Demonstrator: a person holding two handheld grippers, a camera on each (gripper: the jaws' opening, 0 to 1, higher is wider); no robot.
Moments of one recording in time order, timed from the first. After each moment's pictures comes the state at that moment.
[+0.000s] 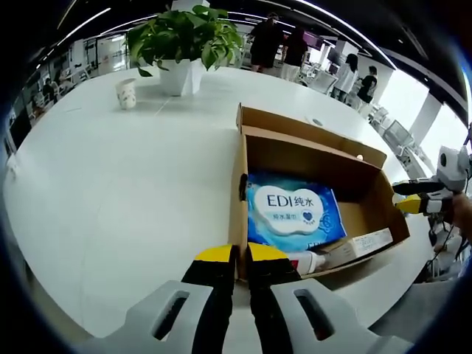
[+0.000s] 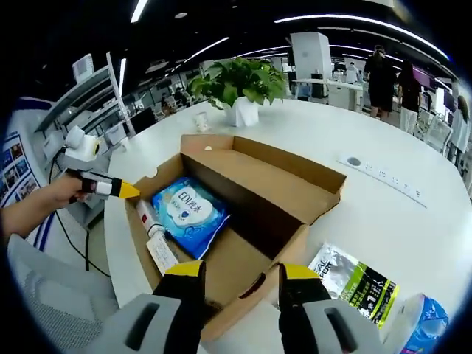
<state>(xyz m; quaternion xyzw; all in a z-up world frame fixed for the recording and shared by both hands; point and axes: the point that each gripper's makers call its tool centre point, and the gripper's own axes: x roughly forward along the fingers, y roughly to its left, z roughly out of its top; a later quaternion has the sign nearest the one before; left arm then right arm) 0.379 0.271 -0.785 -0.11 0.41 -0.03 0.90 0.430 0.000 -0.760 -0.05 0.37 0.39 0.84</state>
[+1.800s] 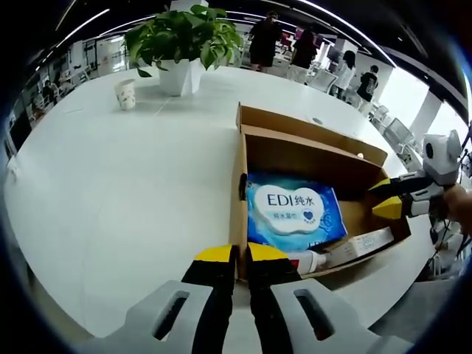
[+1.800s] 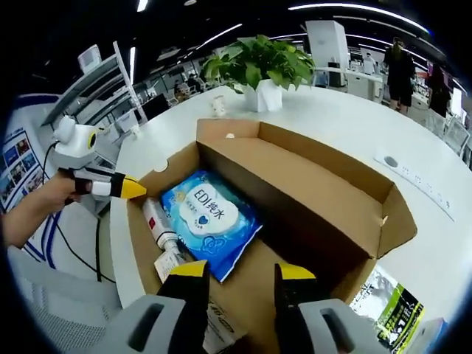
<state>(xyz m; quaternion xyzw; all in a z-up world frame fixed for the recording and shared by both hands) 0.378 0.268 -0.784 -0.10 0.42 -0.03 0.90 0.431 0.066 -0.789 -0.08 0.41 0.43 0.80</state>
